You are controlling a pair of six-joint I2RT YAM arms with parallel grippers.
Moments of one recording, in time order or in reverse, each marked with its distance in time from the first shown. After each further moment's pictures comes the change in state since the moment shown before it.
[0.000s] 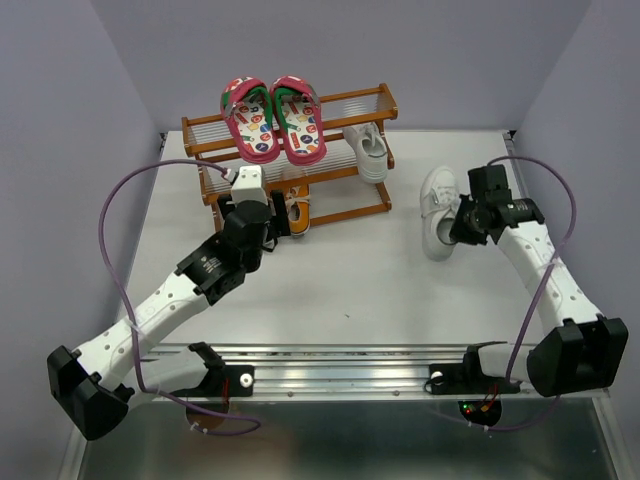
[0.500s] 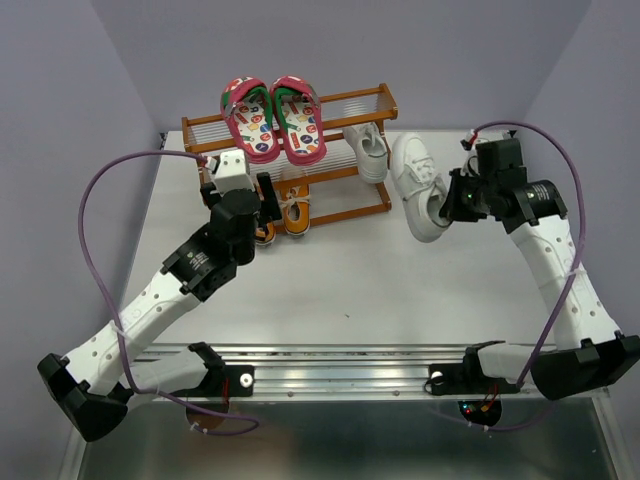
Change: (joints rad) left arm 0.000 -0.012 0.132 -0.055 -0.108 0.005; right arm 0.067 -0.018 0.358 -0.151 -0.196 -0.210
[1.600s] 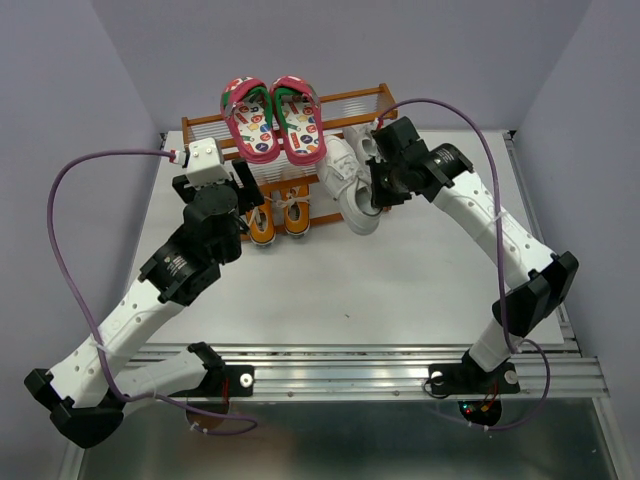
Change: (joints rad) left arm 0.000 -0.047 0.114 -0.001 -0.134 0.057; right arm 0.421 0.413 0.363 -0.055 0.191 0.119
